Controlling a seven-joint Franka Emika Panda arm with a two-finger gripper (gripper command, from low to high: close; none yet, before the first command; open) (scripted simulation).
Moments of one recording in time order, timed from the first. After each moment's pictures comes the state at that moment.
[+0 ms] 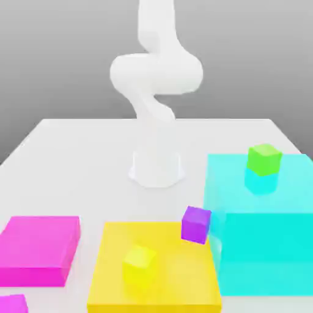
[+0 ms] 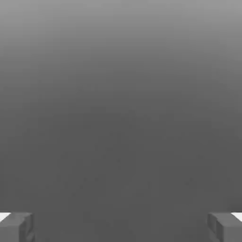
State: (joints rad) arm -0.05 -0.71 0.02 -2.29 -0.02 2.32 0.88
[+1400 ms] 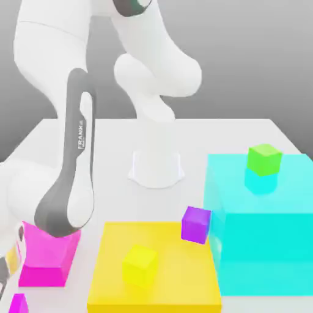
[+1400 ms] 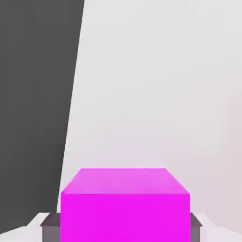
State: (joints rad) arm -0.46 0.60 -0.02 -2.08 0.02 2.69 1.73
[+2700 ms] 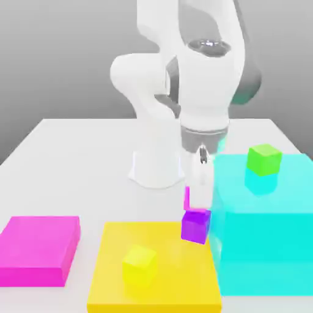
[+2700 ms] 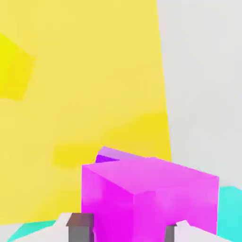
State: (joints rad) arm -0.06 -0.20 0.31 -2.81 0.12 2.61 2.59
